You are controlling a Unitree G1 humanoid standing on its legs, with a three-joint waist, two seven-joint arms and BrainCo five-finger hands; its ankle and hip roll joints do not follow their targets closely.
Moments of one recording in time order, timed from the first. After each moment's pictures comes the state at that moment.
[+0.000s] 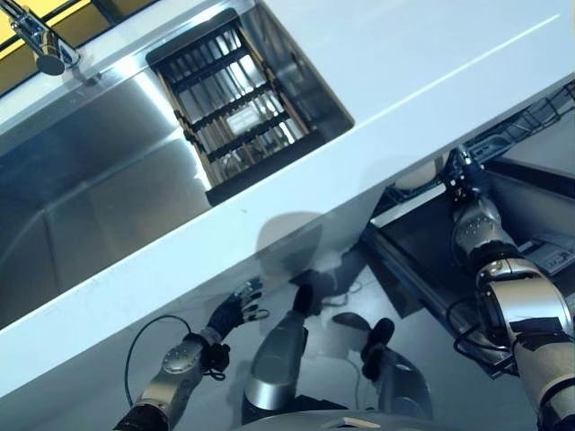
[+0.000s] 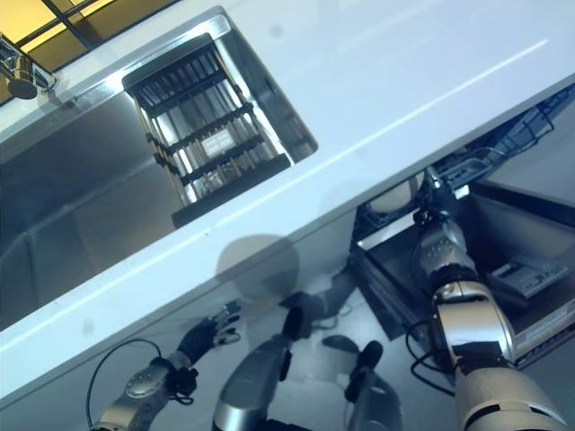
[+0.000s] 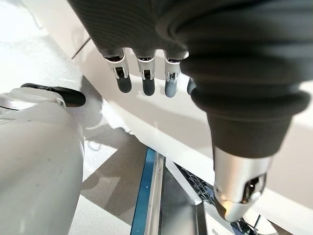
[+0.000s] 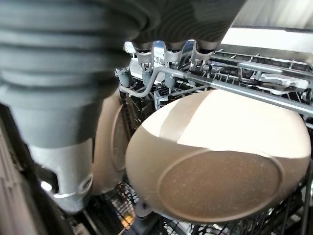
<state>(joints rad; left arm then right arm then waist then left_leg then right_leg) 0.05 0.46 -0.45 0.49 -0.56 -0.23 -0.27 -0.84 -0.50 0.04 1.14 1.12 -0.13 -0.02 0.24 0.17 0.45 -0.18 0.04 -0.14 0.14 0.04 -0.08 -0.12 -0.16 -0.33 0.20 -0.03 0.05</state>
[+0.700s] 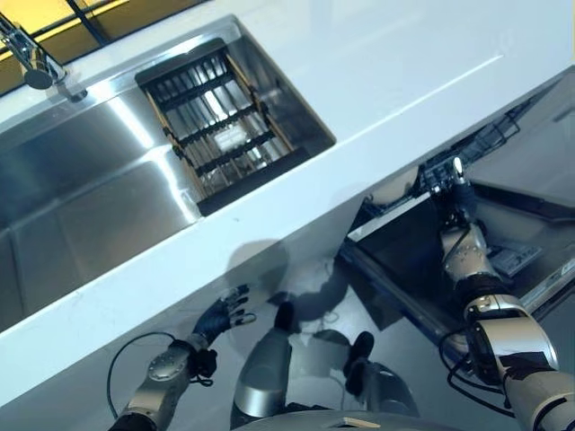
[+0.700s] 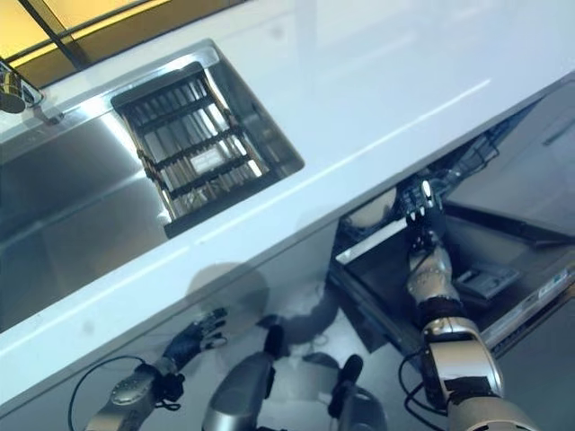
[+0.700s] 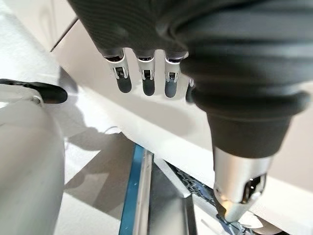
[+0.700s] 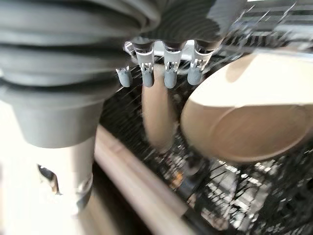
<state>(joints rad) 0.12 0.48 -0.36 0.51 -0.54 -0.23 -0.29 -0.65 -0.41 -0.03 0.94 1.24 -0.21 0.12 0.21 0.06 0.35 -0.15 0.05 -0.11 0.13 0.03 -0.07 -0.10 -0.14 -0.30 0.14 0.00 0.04</state>
